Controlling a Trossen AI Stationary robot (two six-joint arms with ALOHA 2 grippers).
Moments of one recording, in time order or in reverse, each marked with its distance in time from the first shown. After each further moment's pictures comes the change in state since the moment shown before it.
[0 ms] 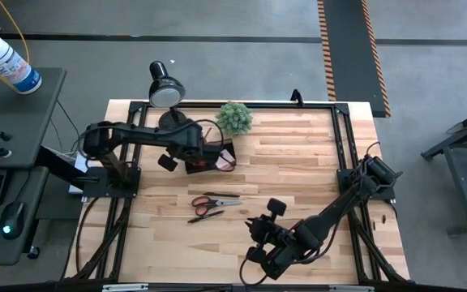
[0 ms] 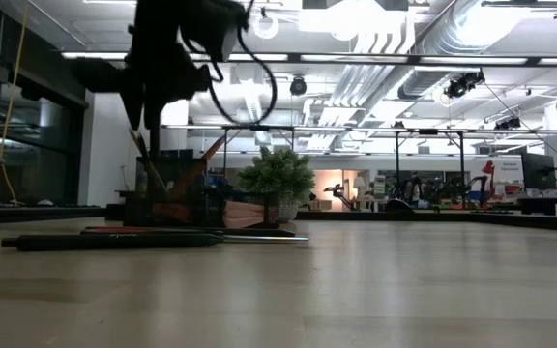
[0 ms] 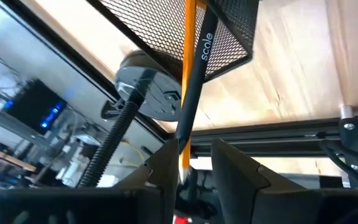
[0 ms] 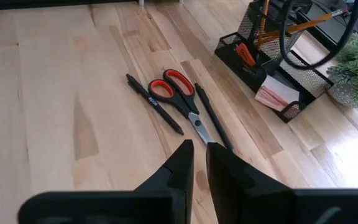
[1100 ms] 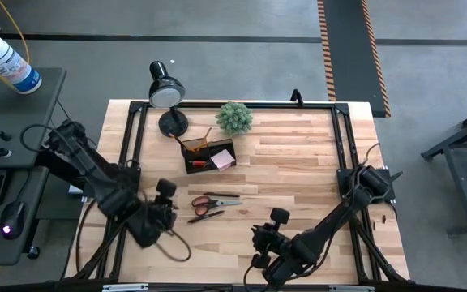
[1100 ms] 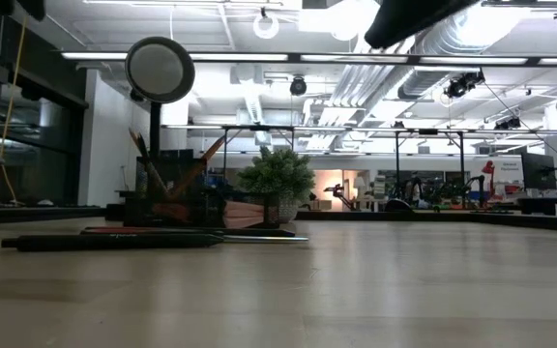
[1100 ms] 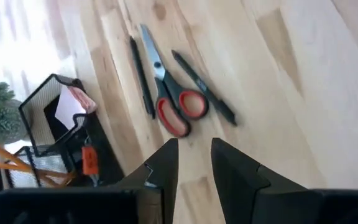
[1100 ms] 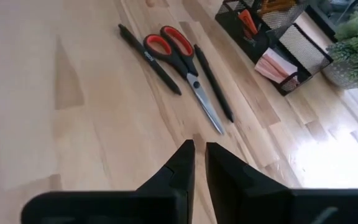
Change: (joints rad) left arm -0.873 -0.363 -0.193 0.468 0.113 -0.773; right arm 0.058 0.103 -0.002 -0.108 0.021 0.088
